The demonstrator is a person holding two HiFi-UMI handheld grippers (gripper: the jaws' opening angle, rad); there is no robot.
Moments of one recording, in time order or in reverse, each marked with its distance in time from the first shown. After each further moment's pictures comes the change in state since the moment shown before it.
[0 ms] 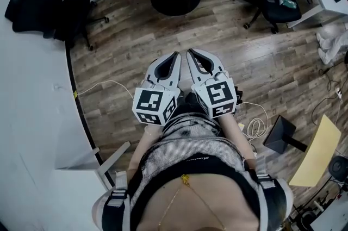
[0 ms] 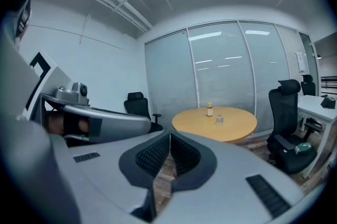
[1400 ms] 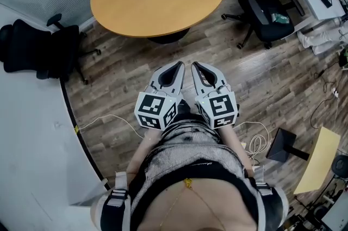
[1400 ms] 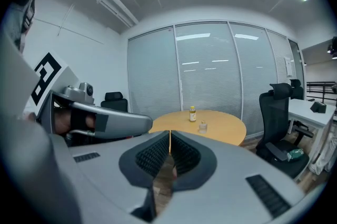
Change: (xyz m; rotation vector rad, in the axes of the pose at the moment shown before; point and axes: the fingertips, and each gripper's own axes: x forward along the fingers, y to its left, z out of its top) left arm 0.158 0.079 0.057 0.001 0.032 -0.179; right arm 0.119 -0.117 0.044 0.020 -0.008 -0.161
